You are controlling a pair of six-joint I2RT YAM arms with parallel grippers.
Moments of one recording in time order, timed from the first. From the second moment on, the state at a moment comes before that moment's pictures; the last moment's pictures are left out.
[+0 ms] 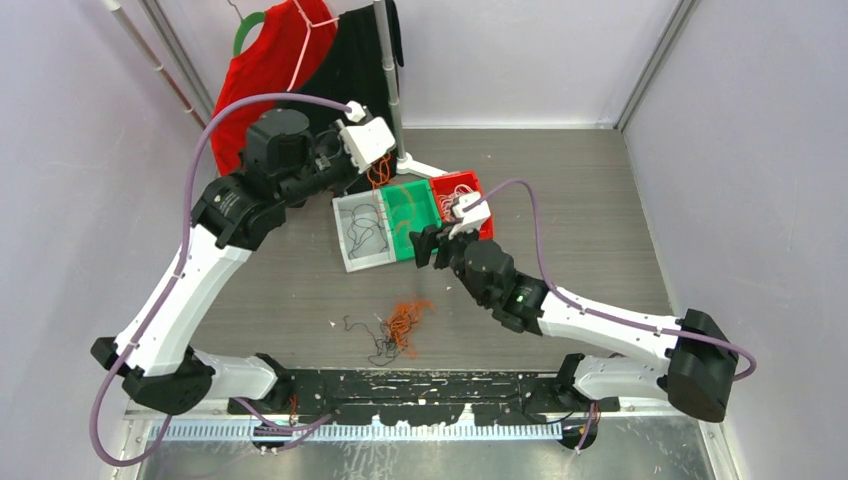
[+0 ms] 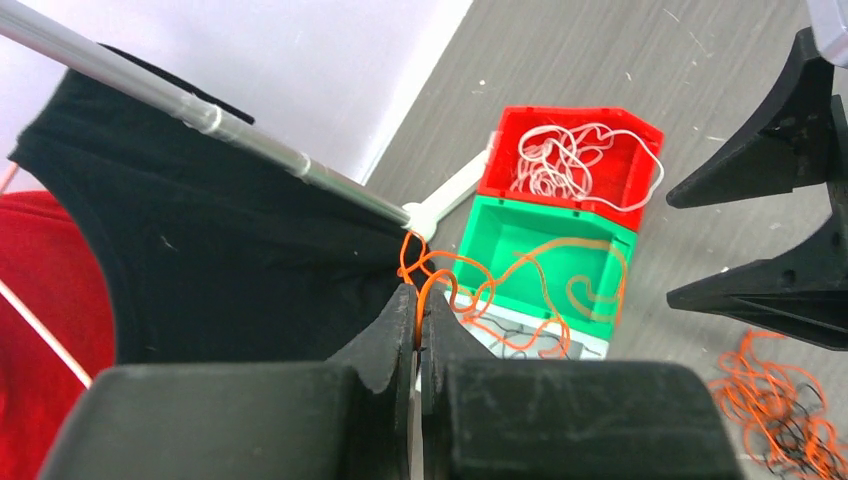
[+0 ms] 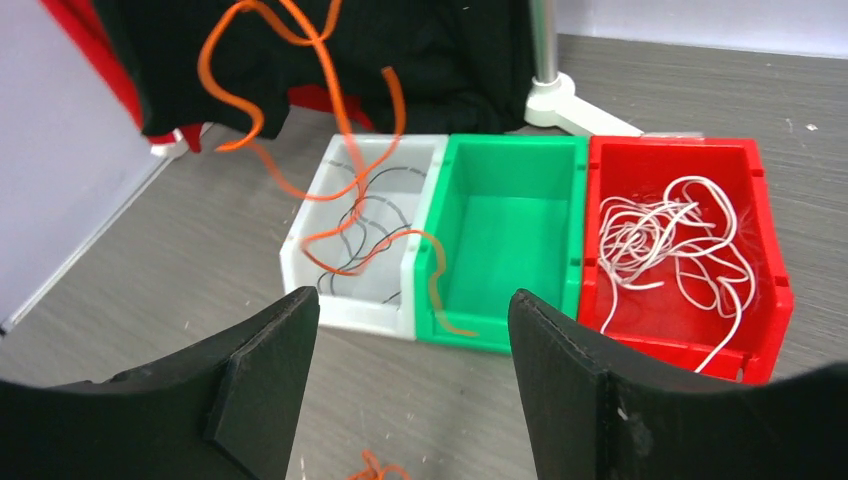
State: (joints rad) left arm -0.65 1.28 1.74 -0.75 0.11 0.58; right arm 1.04 1.14 0.71 0.33 0.53 0.27
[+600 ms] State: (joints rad) left arm -0.65 1.50 1.75 -0.57 0.02 0.62; right arm 0.84 1.36 0.85 0.31 0.38 0.32
